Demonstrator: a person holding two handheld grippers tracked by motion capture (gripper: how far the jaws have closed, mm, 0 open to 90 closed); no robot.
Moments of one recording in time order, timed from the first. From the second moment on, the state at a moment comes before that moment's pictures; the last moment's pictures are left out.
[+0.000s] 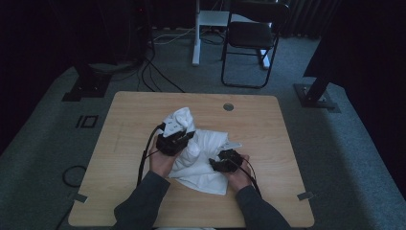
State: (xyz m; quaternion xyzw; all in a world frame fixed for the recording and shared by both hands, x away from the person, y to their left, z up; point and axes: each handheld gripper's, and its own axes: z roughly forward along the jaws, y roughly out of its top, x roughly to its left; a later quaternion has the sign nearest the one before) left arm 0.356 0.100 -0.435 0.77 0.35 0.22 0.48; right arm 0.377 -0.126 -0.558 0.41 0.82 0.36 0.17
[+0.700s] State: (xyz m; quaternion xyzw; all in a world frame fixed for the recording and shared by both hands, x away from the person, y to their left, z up) left arm 0.355 0.015 -0.543 0.84 0.33 0.13 0.42; right arm 0.368 -0.220 -0.504 0.45 0.72 0.50 0.16
